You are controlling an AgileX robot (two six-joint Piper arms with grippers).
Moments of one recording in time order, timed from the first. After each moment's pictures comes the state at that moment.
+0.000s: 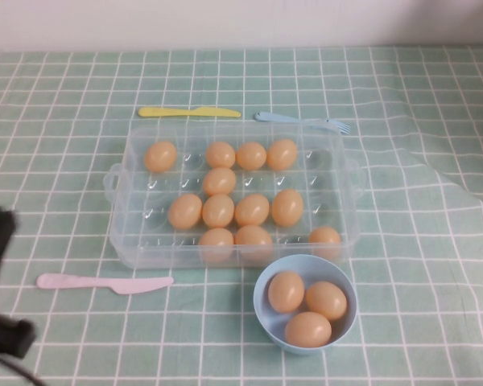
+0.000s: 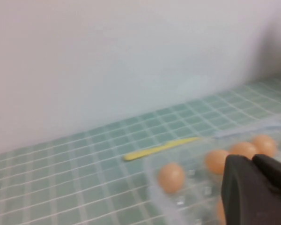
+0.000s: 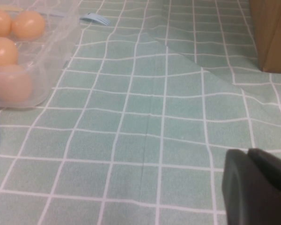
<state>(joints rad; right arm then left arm) 0.06 -0.01 0.03 0.20 0.36 -0.15 -0.40 0.51 -0.30 -0.28 -0.09 0.41</state>
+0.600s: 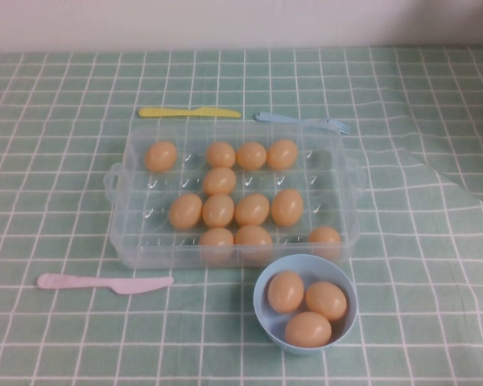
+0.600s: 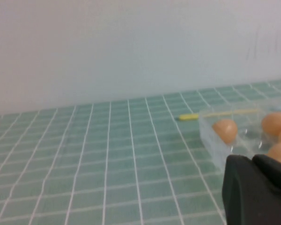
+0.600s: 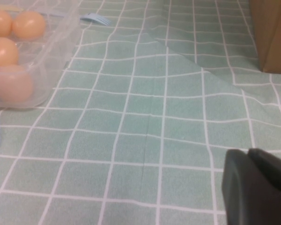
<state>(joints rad) 0.06 -0.01 0.03 0.20 0.36 -0.15 -0.14 -0.01 0.02 0.01 0.01 0.05</state>
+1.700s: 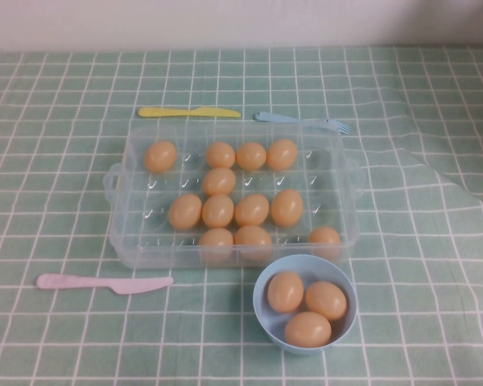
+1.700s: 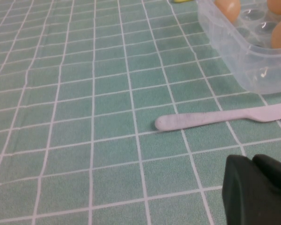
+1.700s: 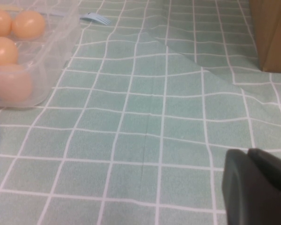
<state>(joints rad) 0.06 -0.01 0.03 0.20 0.37 -0.15 -0.14 -0.01 0.03 0.05 0.37 0.03</state>
